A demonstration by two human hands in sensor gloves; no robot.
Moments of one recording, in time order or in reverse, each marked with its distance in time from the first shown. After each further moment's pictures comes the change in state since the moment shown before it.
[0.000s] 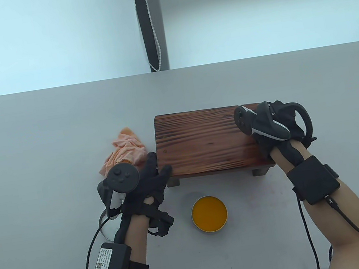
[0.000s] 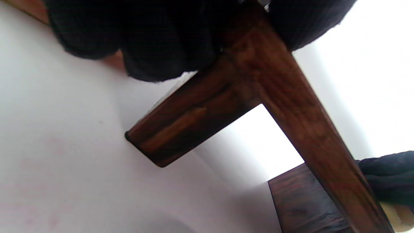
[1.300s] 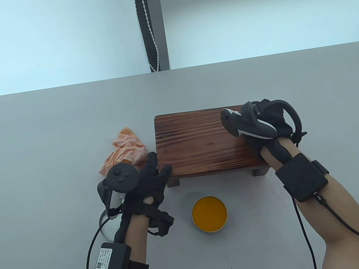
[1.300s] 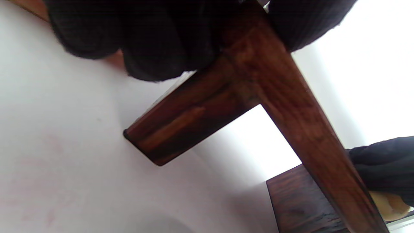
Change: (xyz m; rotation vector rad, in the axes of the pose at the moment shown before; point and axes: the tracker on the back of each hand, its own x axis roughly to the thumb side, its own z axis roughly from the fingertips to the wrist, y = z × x) left_hand 0.000 0.000 0.000 -0.006 0.003 0.016; right_hand 0.029 -0.010 -0.004 0.001 -0.094 0.087
